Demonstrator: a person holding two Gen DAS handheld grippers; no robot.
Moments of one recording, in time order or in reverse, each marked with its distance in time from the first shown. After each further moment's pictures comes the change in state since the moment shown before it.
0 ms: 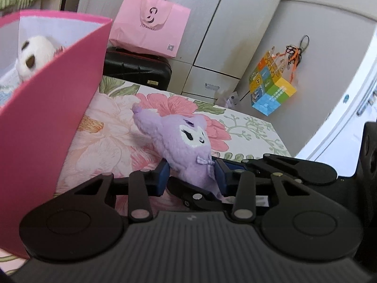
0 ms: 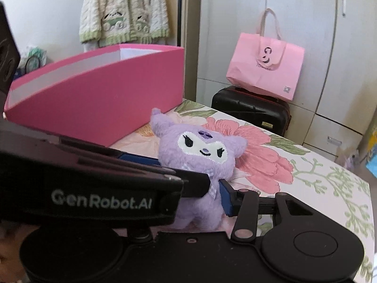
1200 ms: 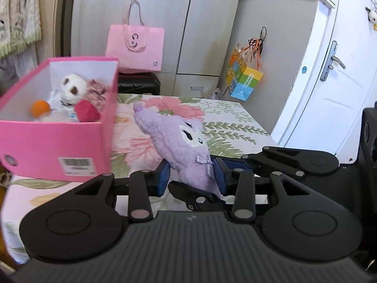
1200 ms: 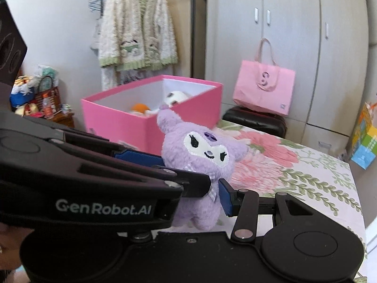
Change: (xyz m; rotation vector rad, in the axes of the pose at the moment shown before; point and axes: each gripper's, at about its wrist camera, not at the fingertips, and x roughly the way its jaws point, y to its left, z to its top) left arm -0.180 -0.015 -0.050 0.200 -0.034 -0.007; right arm -0.133 0.122 -0.035 0.010 -0.124 -0.019
